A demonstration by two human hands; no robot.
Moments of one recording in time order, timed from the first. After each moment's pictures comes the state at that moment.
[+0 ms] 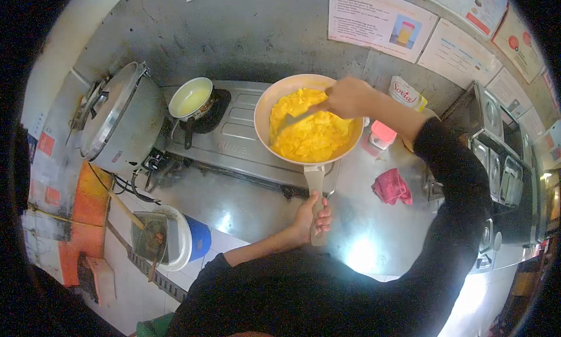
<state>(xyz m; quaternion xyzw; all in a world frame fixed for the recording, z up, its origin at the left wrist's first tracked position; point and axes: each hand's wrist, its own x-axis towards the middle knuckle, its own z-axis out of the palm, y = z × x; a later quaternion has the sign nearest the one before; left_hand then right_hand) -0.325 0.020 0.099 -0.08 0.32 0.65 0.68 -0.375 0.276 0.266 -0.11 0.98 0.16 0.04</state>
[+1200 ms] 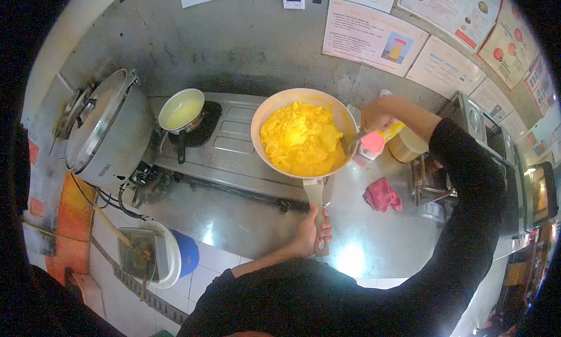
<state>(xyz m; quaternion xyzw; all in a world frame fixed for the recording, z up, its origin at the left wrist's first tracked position) -0.320 0.020 0.090 -0.09 0.27 0.67 0.68 -0.362 0.335 0.272 0.24 0.85 -0.04 0.46</state>
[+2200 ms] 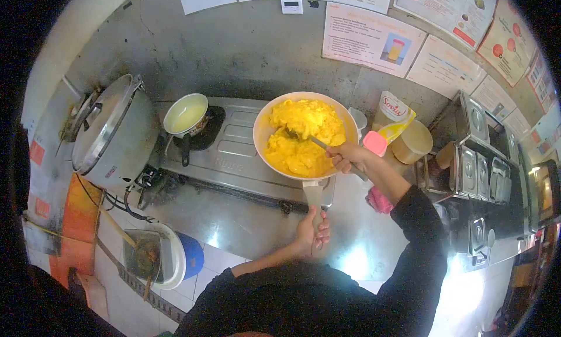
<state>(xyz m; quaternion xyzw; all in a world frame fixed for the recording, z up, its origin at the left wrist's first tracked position) -0.324 0.016 0.095 -0.10 0.30 0.66 0.68 -0.332 0.264 0.170 0.37 0.48 -0.77 0.17</state>
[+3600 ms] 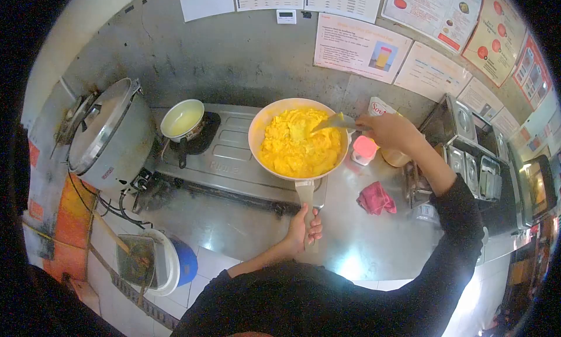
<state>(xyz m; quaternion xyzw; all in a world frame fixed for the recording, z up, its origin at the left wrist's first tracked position) -0.330 0.015 0.097 -0.07 0.30 0.66 0.68 -0.269 0.261 0.316 0.22 0.97 0.01 0.09</state>
